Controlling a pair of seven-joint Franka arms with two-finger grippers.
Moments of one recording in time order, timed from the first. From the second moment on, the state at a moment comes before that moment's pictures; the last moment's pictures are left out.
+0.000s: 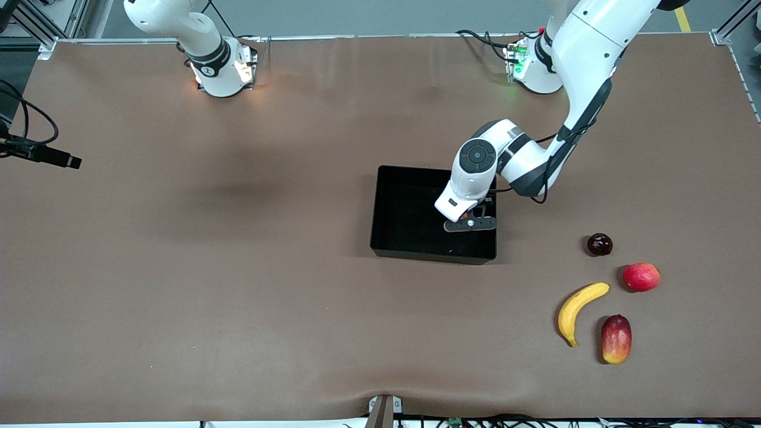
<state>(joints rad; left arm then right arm) -0.12 0.53 -0.48 -2.01 0.43 2.38 -0.90 1.05 0.34 -1.48 -1.60 0.35 1.38 -0.13</state>
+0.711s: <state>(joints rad) -0.12 0.53 -0.48 -2.00 0.43 2.38 -0.91 1.04 0.34 -1.48 -1.60 0.38 1.38 -0.11</state>
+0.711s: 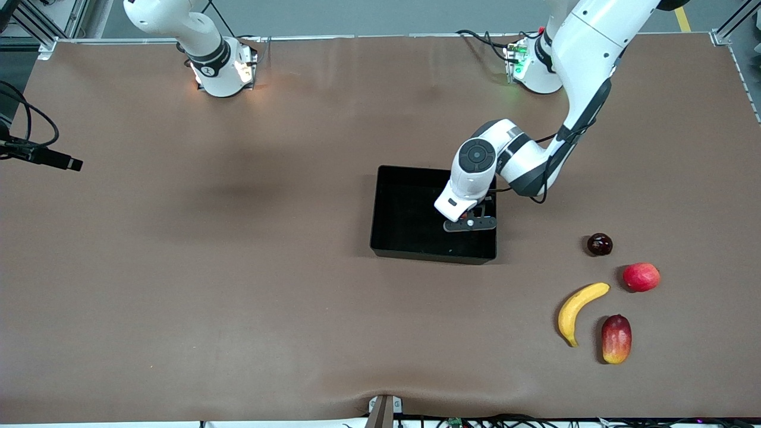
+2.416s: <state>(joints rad) 0.28 0.61 -0.50 -1.63 0.37 2.17 -0.01 0.99 0.34 -1.44 -1.60 0.45 1.46 -0.03</state>
